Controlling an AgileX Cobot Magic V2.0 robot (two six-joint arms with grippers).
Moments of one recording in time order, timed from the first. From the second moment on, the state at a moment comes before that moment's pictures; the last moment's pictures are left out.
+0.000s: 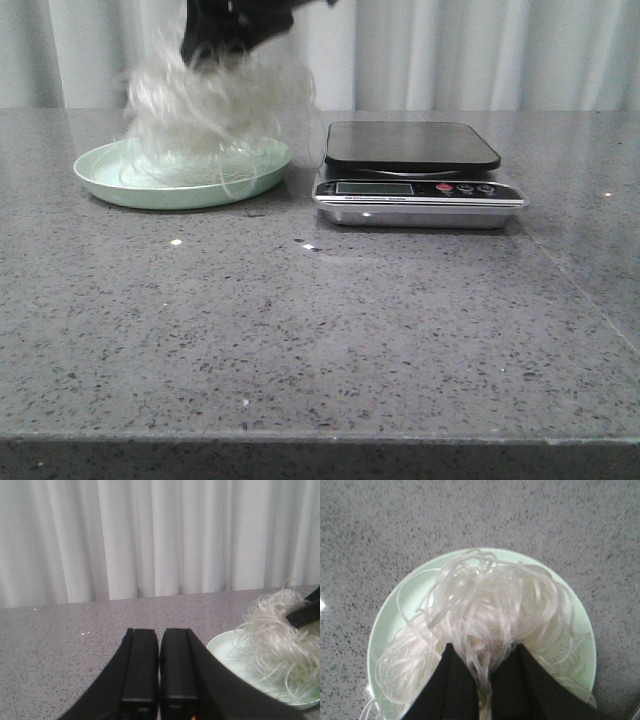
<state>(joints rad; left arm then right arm) -0.11 0.40 -0.35 -0.11 0.00 0.16 0.67 1.93 -1.73 0.14 0.56 -0.06</state>
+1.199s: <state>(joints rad) -0.11 0.40 -0.35 -0.11 0.00 0.16 0.67 1.92 -1.74 0.15 0.52 -0.06</state>
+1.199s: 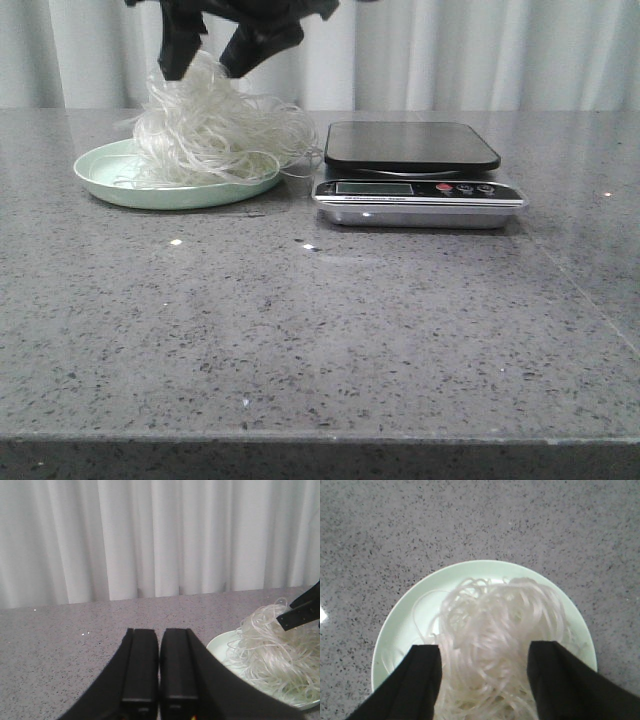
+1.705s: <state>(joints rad) -0.11 0.40 -0.35 -0.11 0.00 0.16 0.52 1.62 -1.74 0.13 0.65 -0.06</state>
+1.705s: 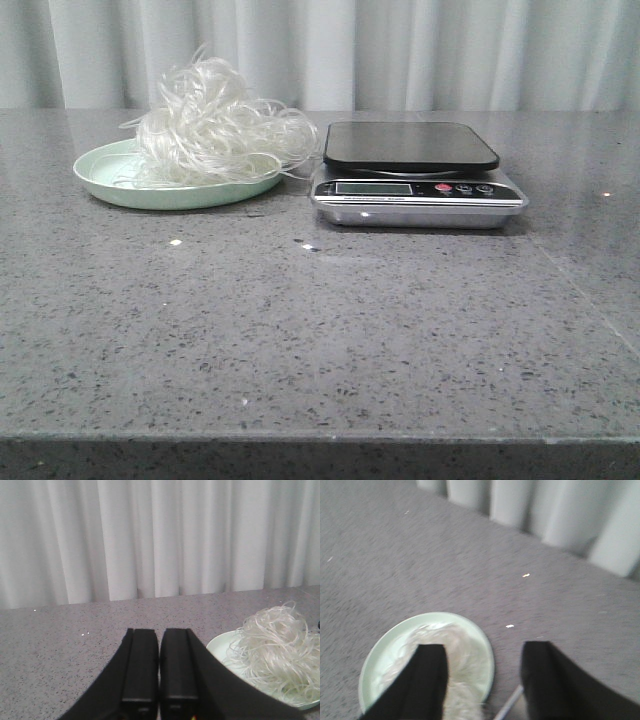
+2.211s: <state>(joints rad) -0.11 0.40 -0.35 -0.11 0.00 0.16 0.20 1.18 -1.26 0.12 0.56 -0.06</state>
